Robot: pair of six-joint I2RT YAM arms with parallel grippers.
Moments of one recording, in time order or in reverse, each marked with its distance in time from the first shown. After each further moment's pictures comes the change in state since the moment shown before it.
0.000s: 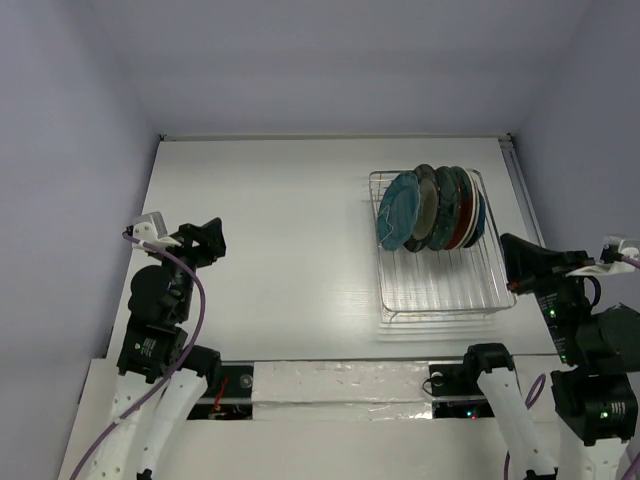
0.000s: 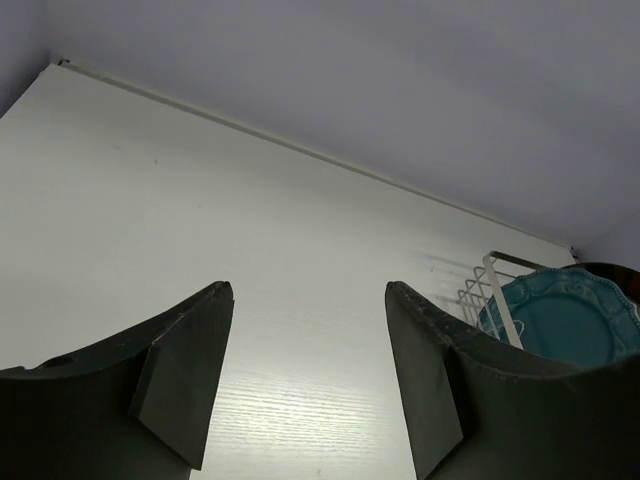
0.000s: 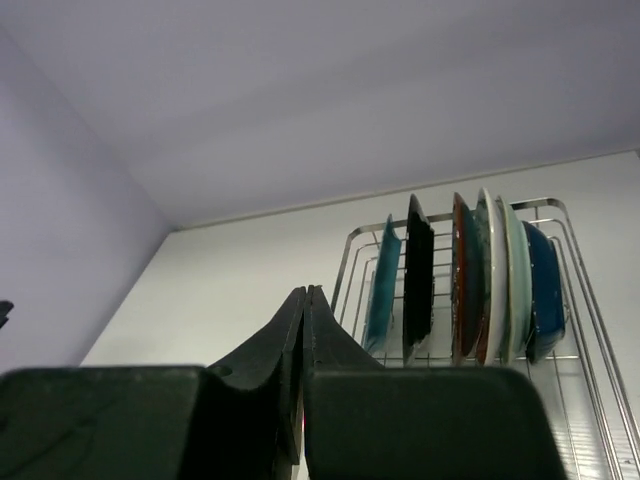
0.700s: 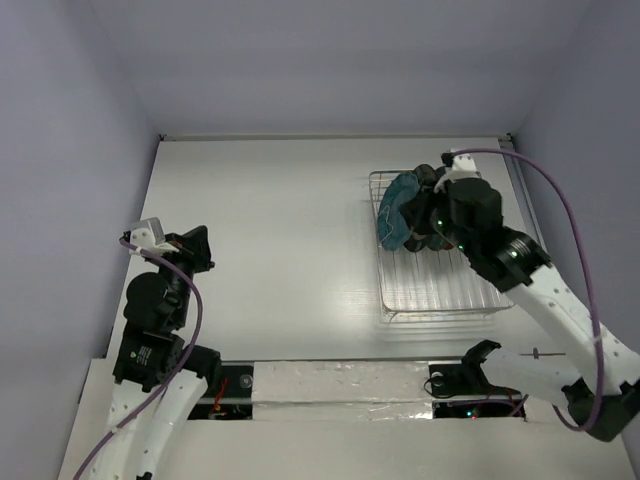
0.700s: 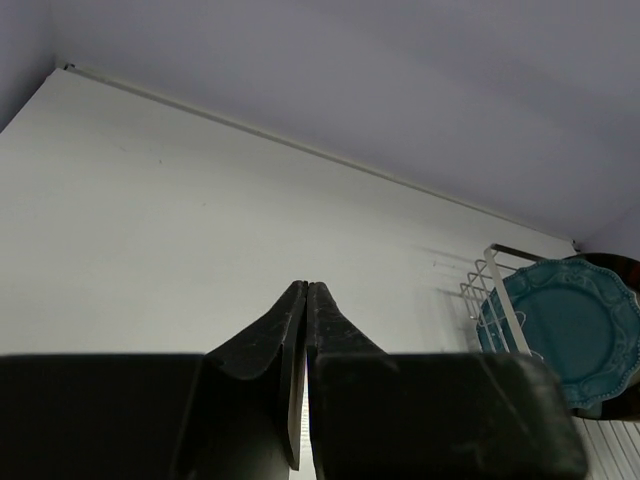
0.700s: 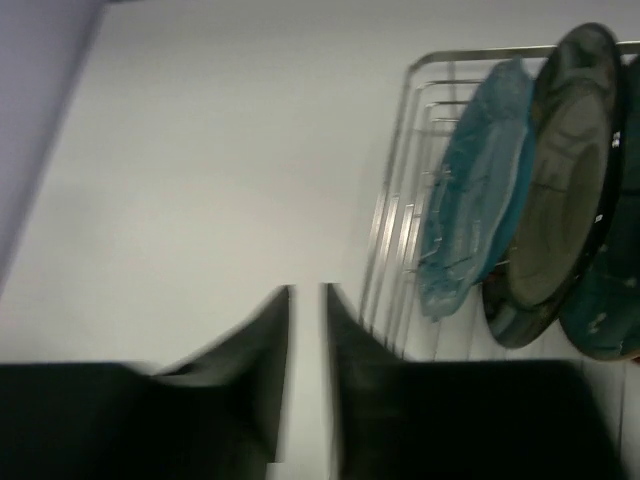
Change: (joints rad) left arm -0.009 -0.049 0.010 -0.050 0.000 0.020; right arm 0.522 0.655 0.053 0.107 0.276 0.036
